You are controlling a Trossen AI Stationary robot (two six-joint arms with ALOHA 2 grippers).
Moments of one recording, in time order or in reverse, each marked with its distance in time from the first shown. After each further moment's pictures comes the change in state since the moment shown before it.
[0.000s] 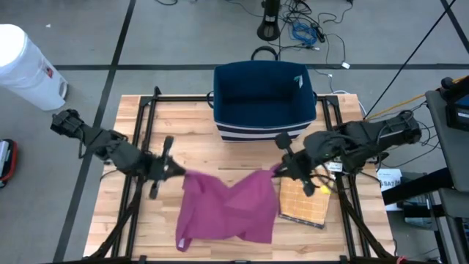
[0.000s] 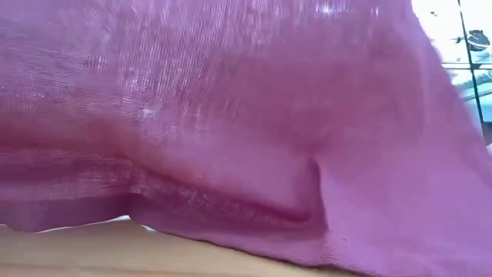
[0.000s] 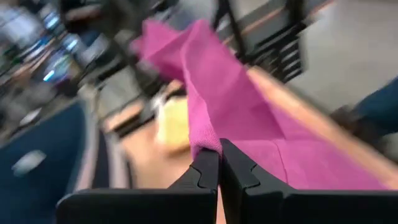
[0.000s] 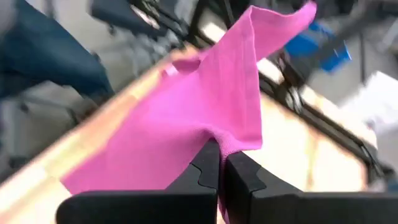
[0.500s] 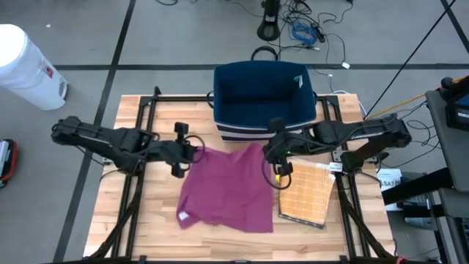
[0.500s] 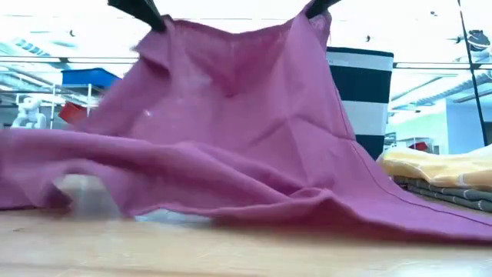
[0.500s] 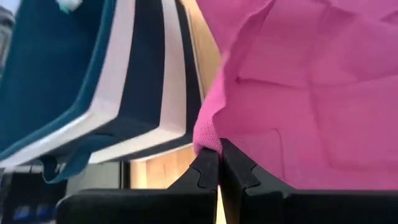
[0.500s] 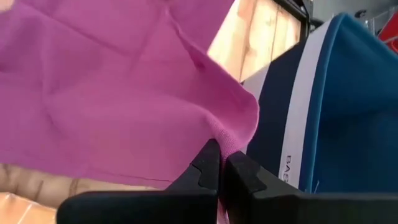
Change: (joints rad) left arm 0.279 0.169 0.000 -0.316 -0.183 -0.049; right arm -0.151 0.150 -0.012 -0.209 0.365 0.043
